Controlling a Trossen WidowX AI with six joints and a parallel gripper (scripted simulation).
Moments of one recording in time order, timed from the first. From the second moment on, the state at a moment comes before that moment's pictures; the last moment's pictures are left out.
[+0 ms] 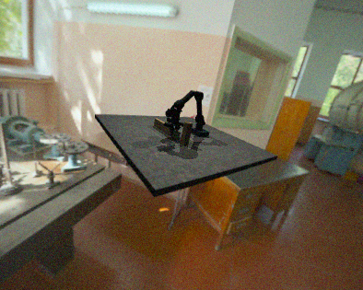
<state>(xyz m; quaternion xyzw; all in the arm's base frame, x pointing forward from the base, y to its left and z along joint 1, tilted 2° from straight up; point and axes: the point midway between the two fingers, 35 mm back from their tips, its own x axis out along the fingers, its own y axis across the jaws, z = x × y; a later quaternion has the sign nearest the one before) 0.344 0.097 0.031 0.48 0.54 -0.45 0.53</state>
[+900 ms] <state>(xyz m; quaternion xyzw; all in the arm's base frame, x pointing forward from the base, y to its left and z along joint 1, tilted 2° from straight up) 0.343 0.097 0.035 0.48 0.54 -0.45 0.53</state>
